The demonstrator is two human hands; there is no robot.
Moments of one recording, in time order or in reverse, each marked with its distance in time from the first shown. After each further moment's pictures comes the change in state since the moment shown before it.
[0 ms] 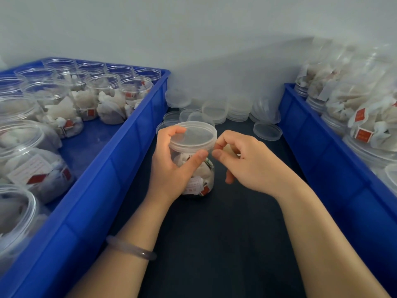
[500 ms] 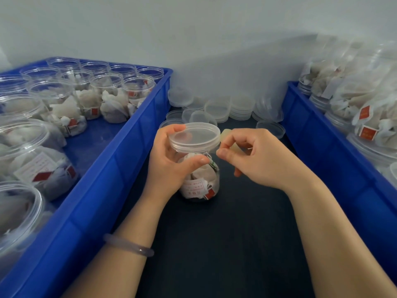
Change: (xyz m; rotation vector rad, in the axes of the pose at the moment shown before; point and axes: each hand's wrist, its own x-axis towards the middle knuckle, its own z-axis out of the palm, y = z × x) left_hand 0.001 -0.001 -0.006 -0.216 -0.037 -0.081; right_hand -0.005 -0.002 -0.009 0.006 0.068 -0.070
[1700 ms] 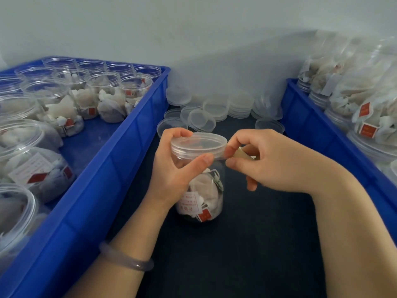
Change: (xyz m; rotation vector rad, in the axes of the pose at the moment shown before) left_hand -0.008 0.021 0.009 -0.013 -0.045 -0.035; right_hand -0.014 -0.014 -0.023 -0.127 -0.232 0.089
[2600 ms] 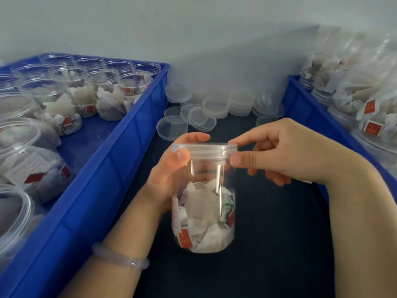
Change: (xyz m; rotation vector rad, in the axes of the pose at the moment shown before) left_hand -0.001 0.010 -0.005 -0.688 -0.333 -0.404; right_hand -0.003 0.001 -0.017 0.250 -0.061 0.010
